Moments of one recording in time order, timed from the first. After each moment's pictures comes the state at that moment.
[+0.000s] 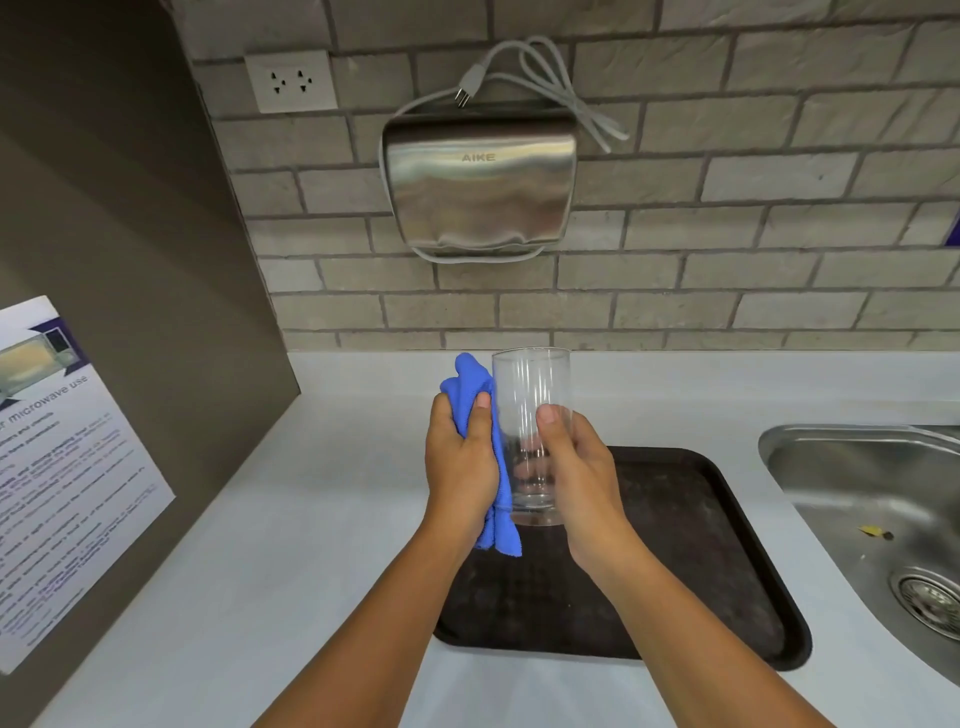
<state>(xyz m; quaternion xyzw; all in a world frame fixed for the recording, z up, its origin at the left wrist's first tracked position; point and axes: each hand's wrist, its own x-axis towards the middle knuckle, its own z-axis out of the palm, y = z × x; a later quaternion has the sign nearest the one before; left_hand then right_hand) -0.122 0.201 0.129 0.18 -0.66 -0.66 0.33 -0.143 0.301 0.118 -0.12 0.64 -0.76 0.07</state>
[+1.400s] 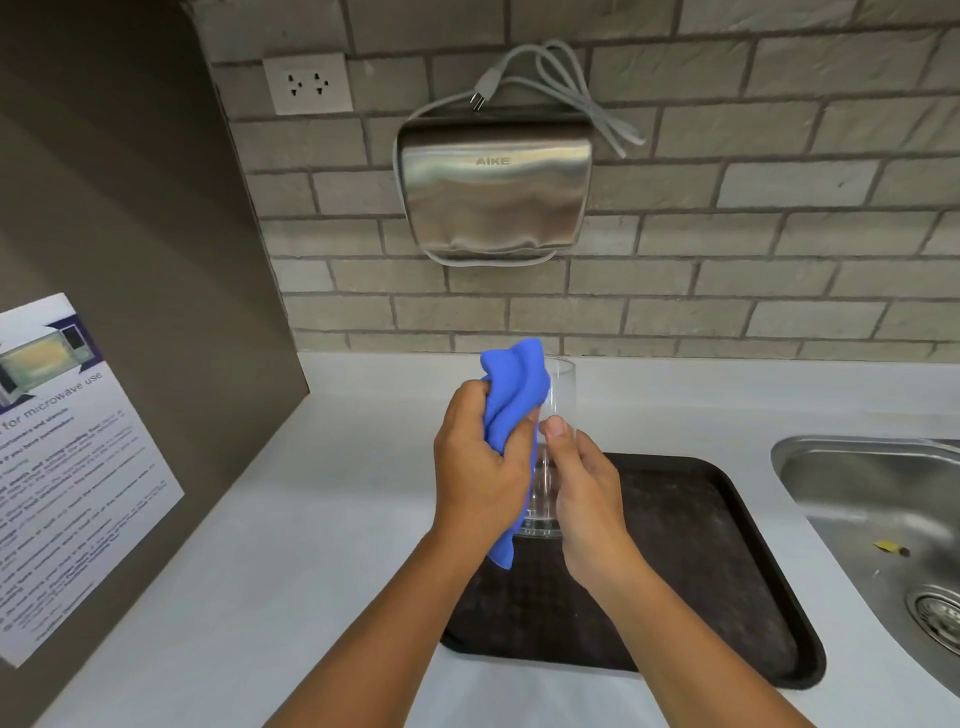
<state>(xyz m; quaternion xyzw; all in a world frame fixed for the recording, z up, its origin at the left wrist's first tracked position) -0.106 0.207 0.144 0.06 -0.75 -0.50 0.43 -0.142 0.296 0.113 -0.10 0.59 -0.80 0.10</state>
